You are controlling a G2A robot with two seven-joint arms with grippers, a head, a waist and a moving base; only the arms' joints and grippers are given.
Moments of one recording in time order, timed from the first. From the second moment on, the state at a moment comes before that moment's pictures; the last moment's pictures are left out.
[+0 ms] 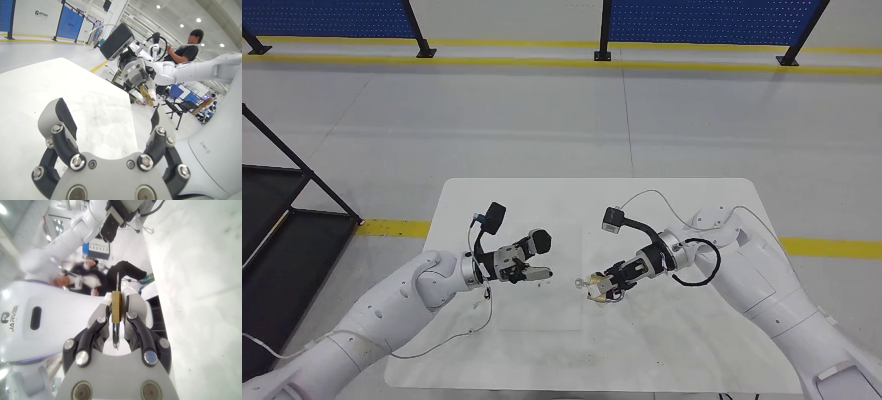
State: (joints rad) left arm 1.14 -0.78 -0.77 -1.43 0.26 -1.01 -0.02; right arm -0.76 -1.11 0.69 -1.28 0.60 -0.28 1.54
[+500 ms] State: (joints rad) left arm 0.96 -0.73 -0.71 -1.56 -0.68 -0.67 -0.95; right arm -0.76 -1.11 0.69 -1.28 0.60 -0.28 1.54
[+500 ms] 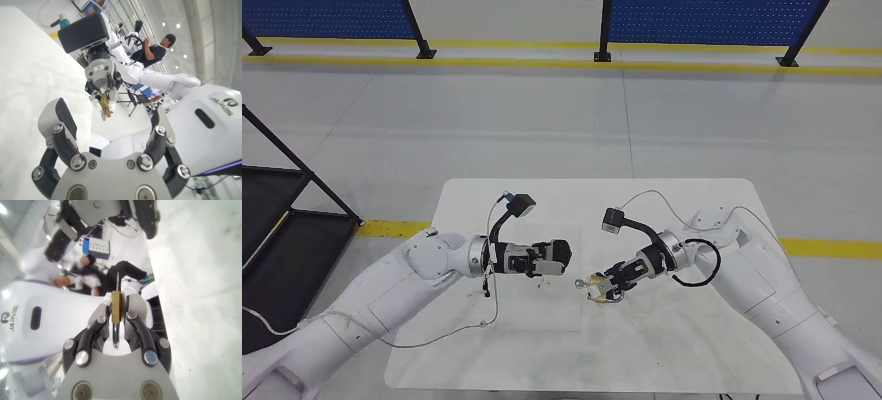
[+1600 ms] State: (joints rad) left arm 1.00 -0.80 -0.71 -1.49 -0.76 -0.62 -1.13; right arm -0.76 -1.11 0.69 -1.28 0.60 -0.28 1.54
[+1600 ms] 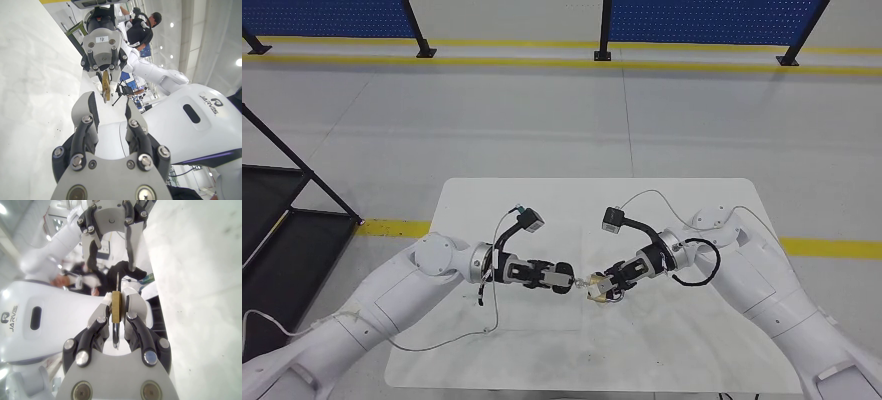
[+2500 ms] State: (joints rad) left arm 0.99 -0.87 -0.72 -1.44 -0.75 -0.59 -1.18; right arm -0.76 -1.11 0.69 -1.28 0.60 -0.28 1.54
